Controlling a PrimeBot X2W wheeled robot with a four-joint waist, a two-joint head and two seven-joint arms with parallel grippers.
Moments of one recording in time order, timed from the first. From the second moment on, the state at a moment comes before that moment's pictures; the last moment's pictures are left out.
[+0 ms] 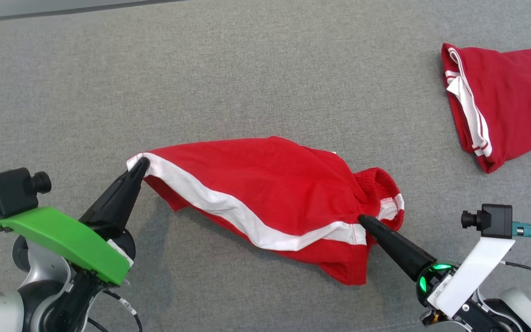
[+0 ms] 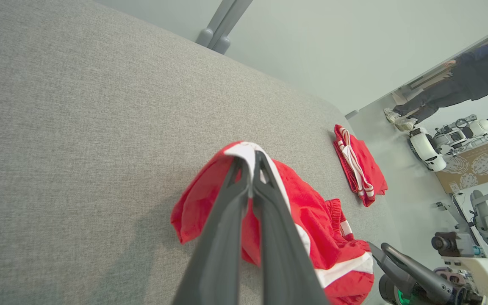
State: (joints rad) left arm -0.08 0.18 -0.10 -0.44 -0.92 0.11 0.50; right arm 0.02 -0.45 0.52 -0.24 1.37 0.10 0.13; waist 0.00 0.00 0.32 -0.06
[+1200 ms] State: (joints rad) left arm -0.06 0.18 -0.11 -0.43 -0.93 0.10 0.50; right arm 0.05 -0.50 0.56 -0.23 1.35 0.11 0.19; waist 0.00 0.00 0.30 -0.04
